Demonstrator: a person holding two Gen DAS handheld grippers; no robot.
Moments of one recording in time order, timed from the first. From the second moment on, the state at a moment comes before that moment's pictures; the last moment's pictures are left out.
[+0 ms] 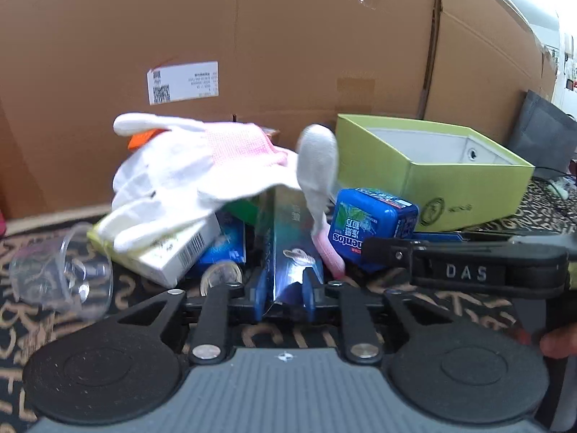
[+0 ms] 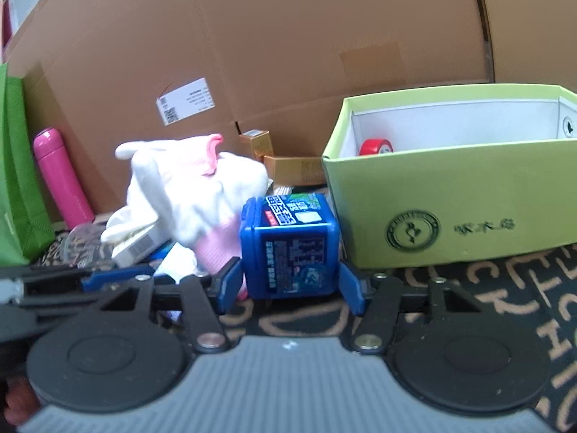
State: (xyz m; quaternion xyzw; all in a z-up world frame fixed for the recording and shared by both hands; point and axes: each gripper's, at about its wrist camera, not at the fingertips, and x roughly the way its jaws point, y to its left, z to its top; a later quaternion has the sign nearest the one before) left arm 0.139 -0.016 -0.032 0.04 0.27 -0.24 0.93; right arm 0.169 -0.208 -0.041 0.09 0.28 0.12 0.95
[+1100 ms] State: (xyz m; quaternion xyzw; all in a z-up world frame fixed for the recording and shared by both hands) left arm 0.067 -0.017 -0.042 0.07 0.33 -0.21 0.92; right arm 0.066 -0.226 -0.027 0.03 0.27 0.12 0.95
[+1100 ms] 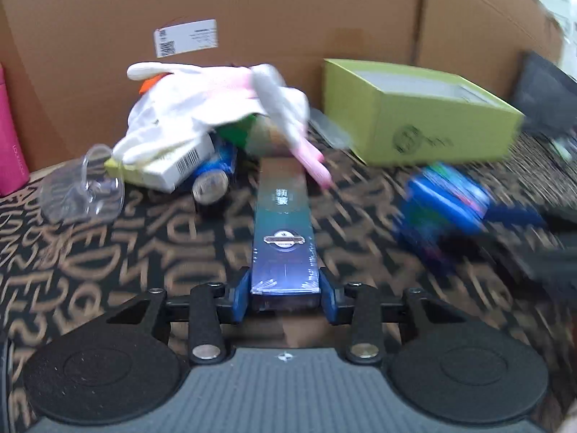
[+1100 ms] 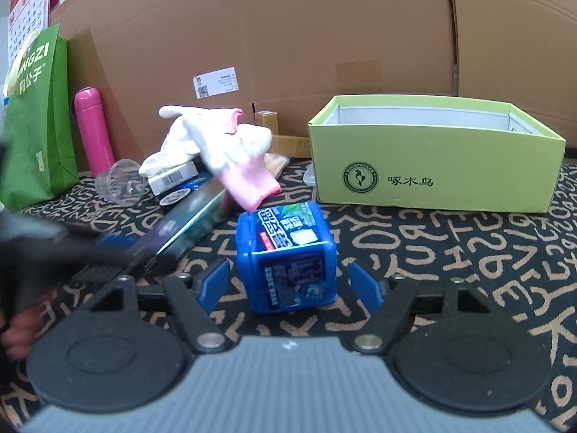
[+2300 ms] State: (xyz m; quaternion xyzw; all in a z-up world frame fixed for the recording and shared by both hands) left arm 0.067 -0.058 0.014 0.01 0.29 -0.28 0.92; right arm 0.079 -0.257 -0.008 0.10 0.24 0.16 0.95
